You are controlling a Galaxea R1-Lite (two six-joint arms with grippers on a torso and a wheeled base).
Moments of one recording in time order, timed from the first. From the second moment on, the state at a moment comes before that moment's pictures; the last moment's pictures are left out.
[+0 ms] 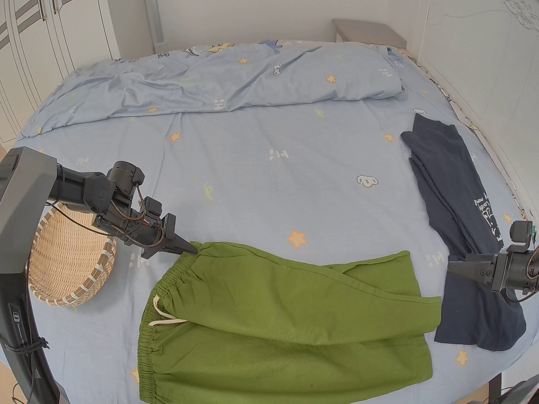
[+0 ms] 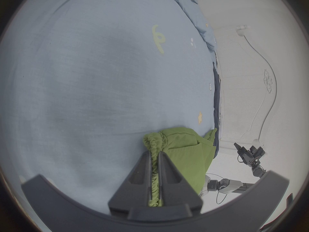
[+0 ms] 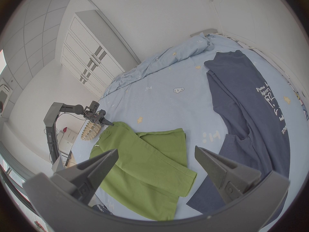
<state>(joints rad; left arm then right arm) -0.07 2.20 -1.50 0.39 -0.71 -0.20 -0.06 1.27 -0.46 -0.24 0.61 0.07</state>
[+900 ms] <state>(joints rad) -0.03 2.09 -1.44 0.39 -0.71 -0.20 -0.11 1.57 -0.33 -0.44 0.62 0.07</state>
